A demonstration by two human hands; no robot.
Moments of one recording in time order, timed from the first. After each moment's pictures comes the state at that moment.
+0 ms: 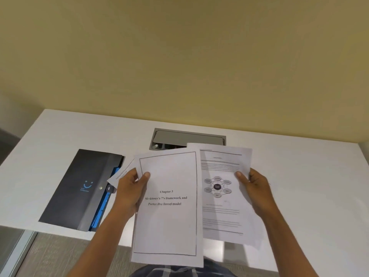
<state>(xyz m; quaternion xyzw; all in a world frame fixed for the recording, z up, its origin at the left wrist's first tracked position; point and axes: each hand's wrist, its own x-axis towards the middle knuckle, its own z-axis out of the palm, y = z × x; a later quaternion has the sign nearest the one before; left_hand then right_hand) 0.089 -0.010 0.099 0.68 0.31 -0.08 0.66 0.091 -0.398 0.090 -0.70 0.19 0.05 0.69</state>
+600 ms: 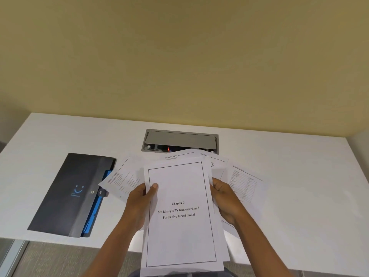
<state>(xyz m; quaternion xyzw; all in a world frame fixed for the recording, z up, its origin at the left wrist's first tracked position) 0.067 -0.051 0.083 0.68 0.30 -0.16 0.65 0.074 -0.330 0.091 -0.63 0.15 0.25 0.72</state>
